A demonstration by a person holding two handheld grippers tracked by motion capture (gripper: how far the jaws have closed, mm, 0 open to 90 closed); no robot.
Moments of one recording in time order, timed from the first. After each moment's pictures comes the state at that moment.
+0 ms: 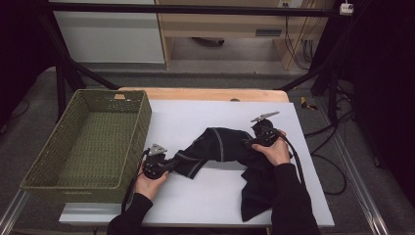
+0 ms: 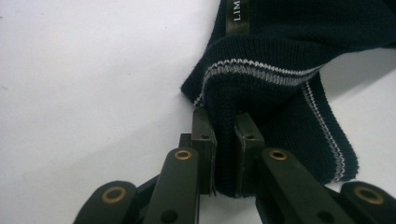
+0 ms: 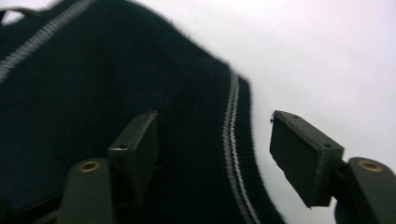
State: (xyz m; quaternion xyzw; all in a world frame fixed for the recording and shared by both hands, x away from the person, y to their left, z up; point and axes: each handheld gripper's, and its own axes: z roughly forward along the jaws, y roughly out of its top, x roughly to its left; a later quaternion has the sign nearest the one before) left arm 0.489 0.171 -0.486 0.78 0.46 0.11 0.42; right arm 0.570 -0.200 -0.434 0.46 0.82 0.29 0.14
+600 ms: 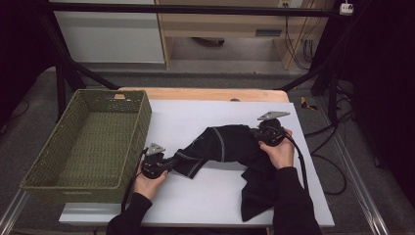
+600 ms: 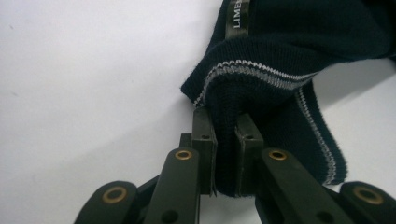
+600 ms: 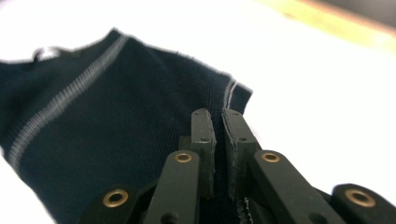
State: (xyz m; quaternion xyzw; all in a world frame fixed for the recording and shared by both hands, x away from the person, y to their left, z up) left arm 0.485 0.175 -0.475 0.77 0.46 0.12 0.44; right arm 0.542 -0.210 -0.391 0.43 0.80 0.36 0.22
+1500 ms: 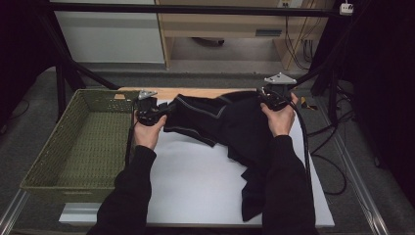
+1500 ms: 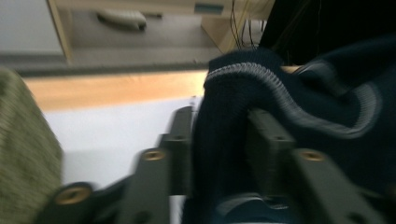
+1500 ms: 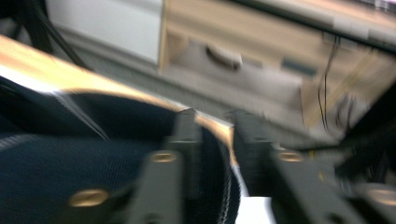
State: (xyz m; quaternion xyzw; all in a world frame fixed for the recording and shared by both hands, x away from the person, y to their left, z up) left arm 0.576 0.174 -0.371 0.69 0.51 0.18 0.48; right arm 0.608 -0.209 -0.333 0.46 0.71 0.37 0.37
